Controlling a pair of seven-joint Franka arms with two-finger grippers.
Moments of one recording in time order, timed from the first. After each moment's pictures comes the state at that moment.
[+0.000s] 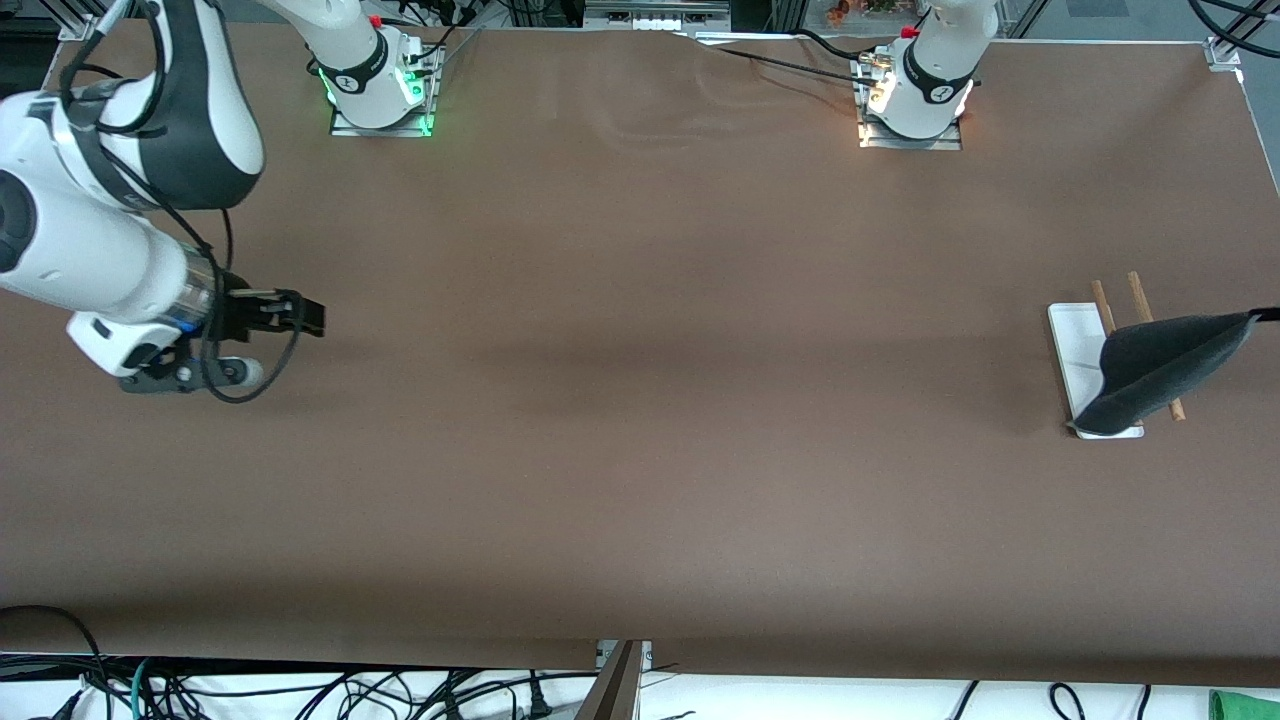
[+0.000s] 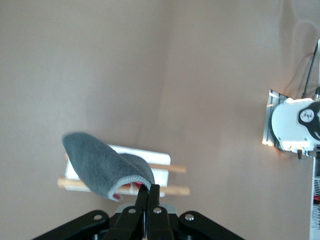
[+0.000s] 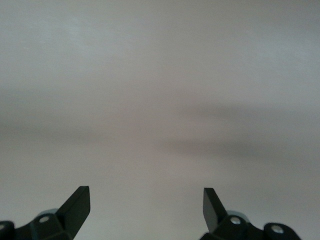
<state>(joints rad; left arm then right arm) 0.55 0.60 -0.12 -0.99 -0.05 1.21 1.75 0.32 0.24 -0.22 -1.61 0.05 1.73 0.02</state>
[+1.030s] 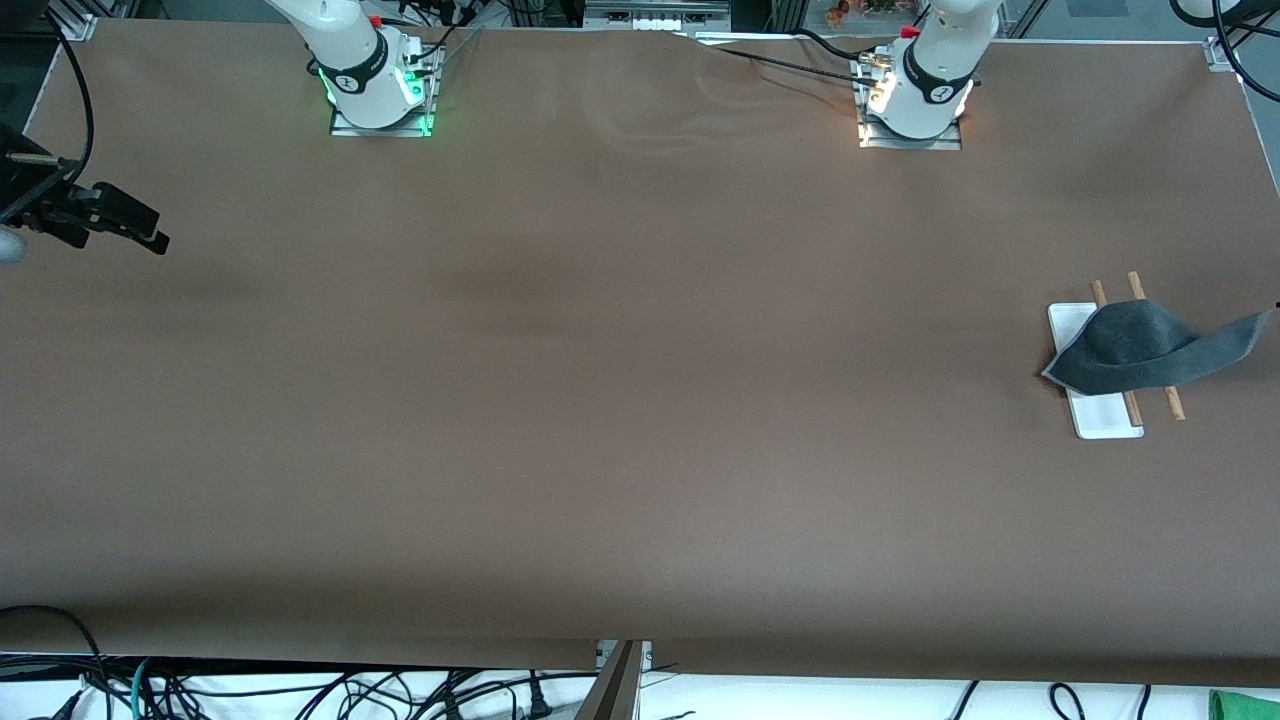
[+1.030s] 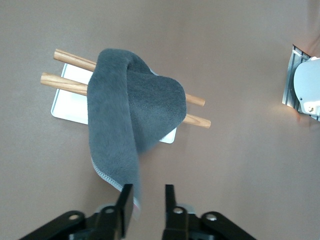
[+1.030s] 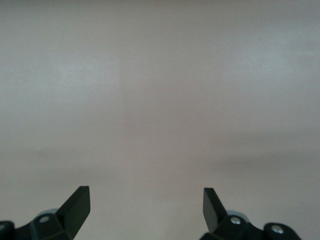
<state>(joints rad) 0.68 0.74 -0.12 -1.01 0.05 1.34 1.84 0.08 -0.07 -0.13 -1.75 0.02 1.69 0.03</state>
